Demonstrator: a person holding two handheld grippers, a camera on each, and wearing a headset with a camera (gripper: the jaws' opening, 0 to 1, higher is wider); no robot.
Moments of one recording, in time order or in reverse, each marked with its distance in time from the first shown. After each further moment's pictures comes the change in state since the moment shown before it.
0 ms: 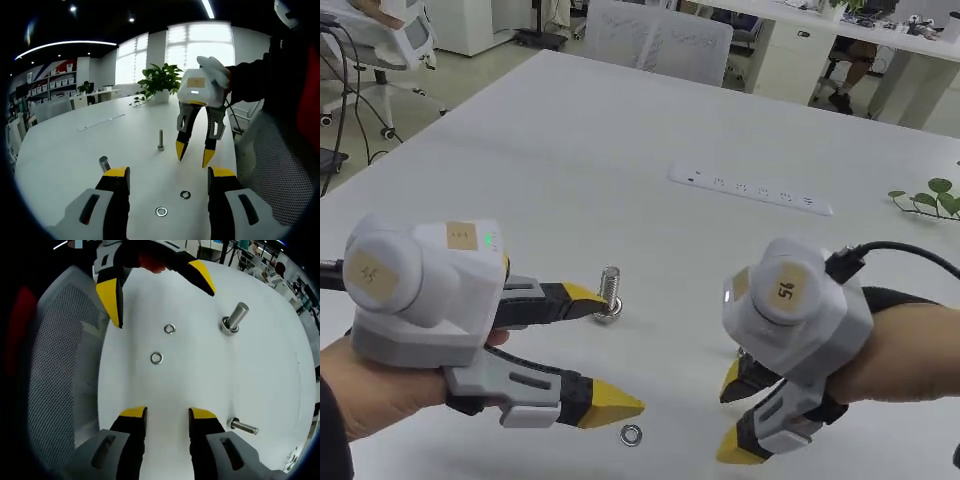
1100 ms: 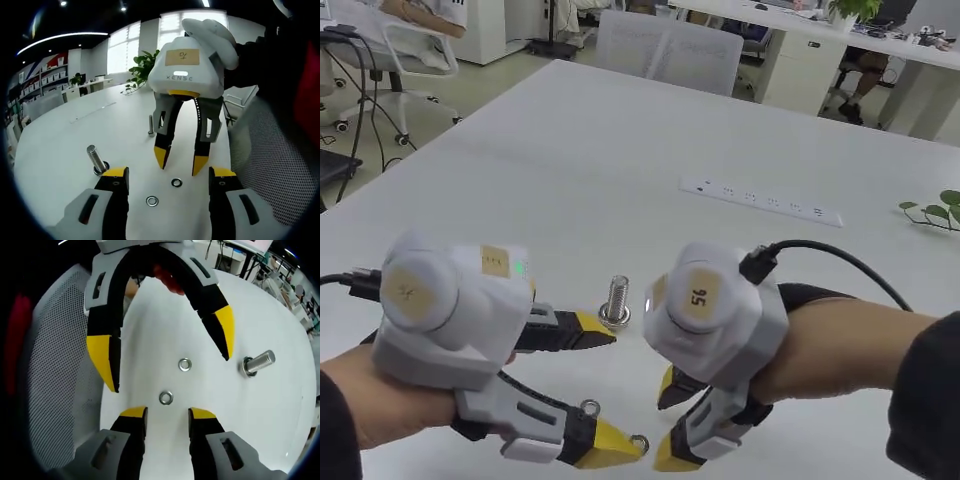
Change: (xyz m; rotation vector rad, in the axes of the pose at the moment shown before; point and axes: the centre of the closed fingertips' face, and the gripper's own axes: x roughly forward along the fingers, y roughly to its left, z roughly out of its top) left arm 0.003 -0.015 -0.023 0.024 0.129 -0.061; right arm 0.018 0.010 0.054 -0.135 -0.015 0.044
